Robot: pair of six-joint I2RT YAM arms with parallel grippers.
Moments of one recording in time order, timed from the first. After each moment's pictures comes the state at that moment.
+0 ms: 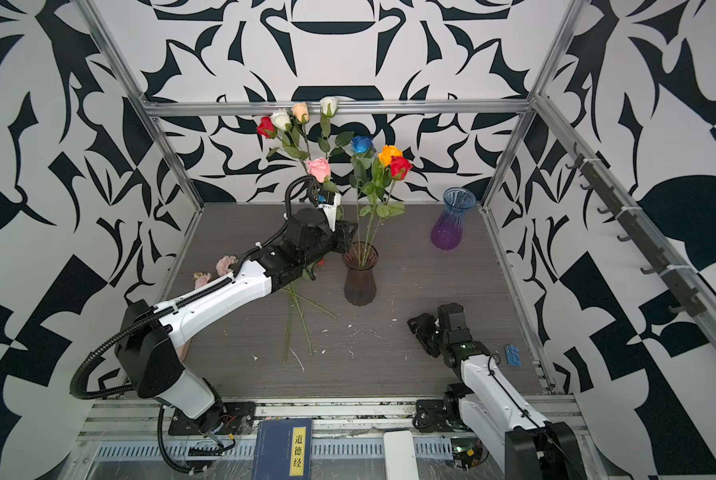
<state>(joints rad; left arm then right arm) -0.80 1.62 1.38 -0.07 -0.11 -0.40 0.13 0.86 0.20 -0.20 -0.31 1.05</state>
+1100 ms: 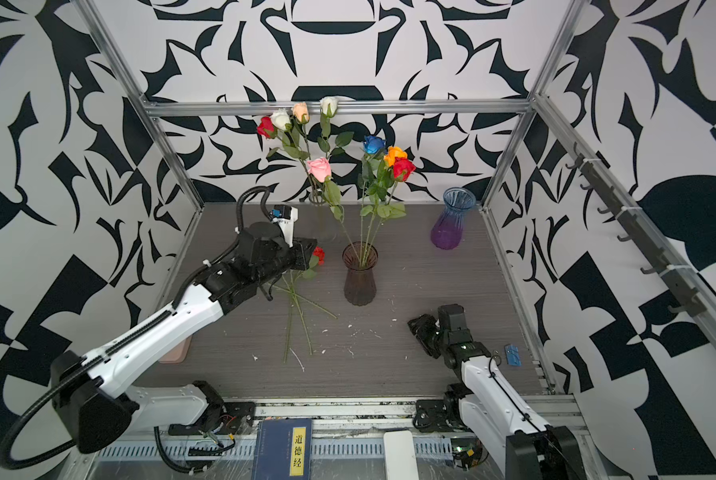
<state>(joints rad) -0.69 1.32 1.16 -0.30 -0.05 -0.47 0.13 0.84 0.20 -0.23 -0.31 1.05</state>
